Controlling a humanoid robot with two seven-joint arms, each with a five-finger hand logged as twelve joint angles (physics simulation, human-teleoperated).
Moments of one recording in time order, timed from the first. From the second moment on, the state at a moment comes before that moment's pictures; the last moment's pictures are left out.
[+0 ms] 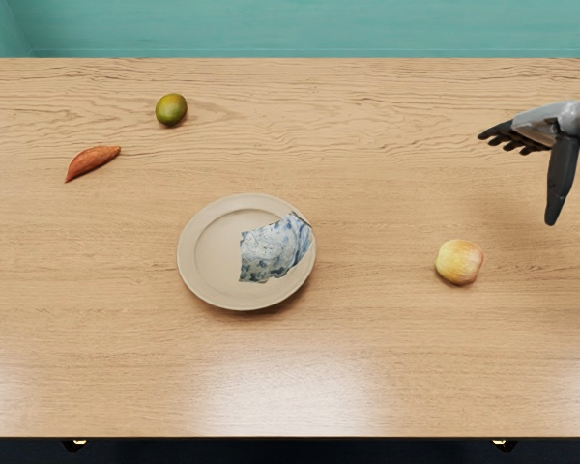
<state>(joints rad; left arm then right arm) -0.07 0.00 0.04 -0.15 -0.01 -0.06 0.18 1.39 -0.85 0.10 1.15 -0.70 0.61 -0.45</state>
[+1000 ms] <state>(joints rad) -0.07 0.00 0.04 -0.15 -0.01 -0.06 0.18 1.33 -0.89 0.18 1.63 -0.81 0.42 -0.61</state>
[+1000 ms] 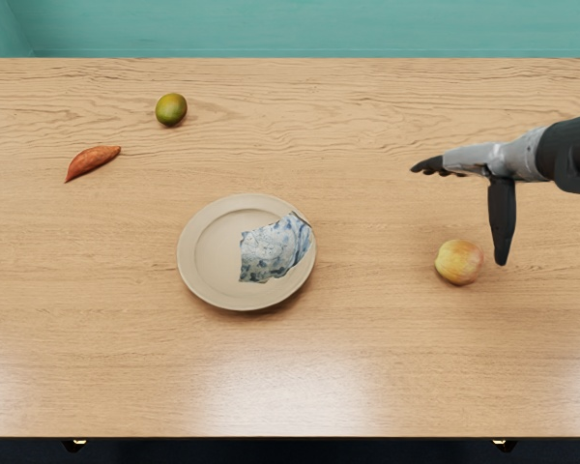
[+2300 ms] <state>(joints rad) -0.07 0.00 0.04 -0.15 -0.01 -0.06 0.18 0.92 -0.83 0.18 1.75 -1.30 -0.04 -0.61</state>
